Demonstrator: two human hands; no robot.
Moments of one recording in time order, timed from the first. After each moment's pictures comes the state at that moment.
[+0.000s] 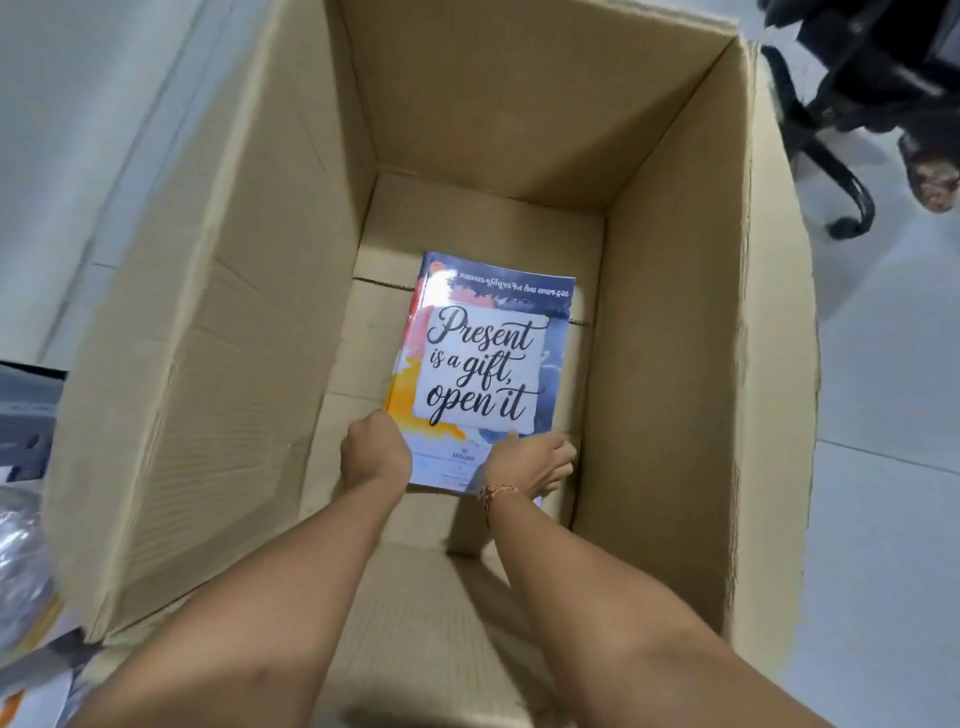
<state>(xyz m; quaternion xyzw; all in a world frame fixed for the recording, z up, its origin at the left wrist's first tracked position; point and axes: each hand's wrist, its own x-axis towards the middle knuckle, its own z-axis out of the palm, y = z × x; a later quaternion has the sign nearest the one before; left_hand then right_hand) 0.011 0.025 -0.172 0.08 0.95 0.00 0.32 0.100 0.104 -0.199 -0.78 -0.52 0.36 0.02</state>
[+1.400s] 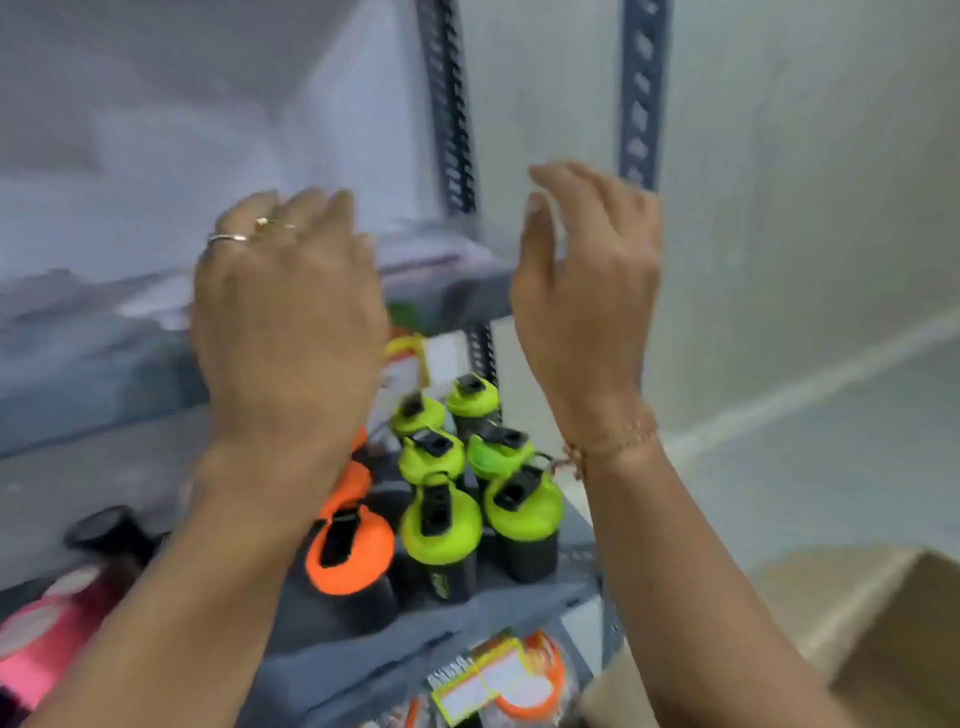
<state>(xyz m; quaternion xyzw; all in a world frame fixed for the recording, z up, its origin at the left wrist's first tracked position) 0.016 -0.293 0.402 -0.01 0.82 -0.04 -0.57 -0.051 -0.162 0.381 0.16 -0.63 0.44 0.62</state>
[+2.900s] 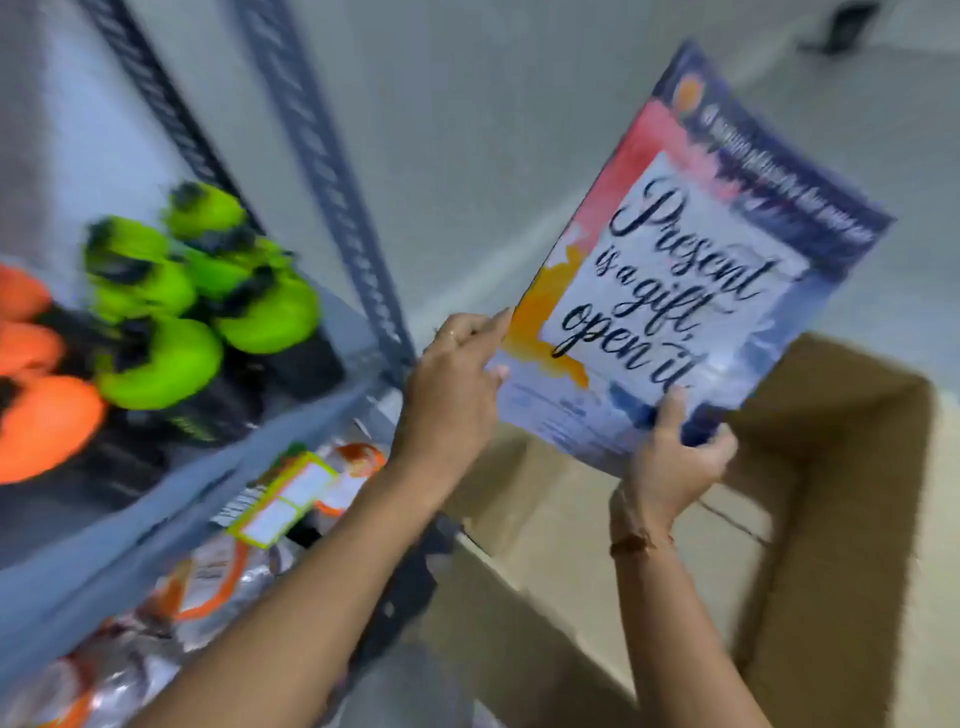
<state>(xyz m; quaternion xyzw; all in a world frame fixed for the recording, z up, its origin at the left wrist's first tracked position) -0.003 -0.116 0.151 0.21 0.91 0.32 -0.17 0.030 0.028 0.078 -0.43 -0.44 0.65 0.44</state>
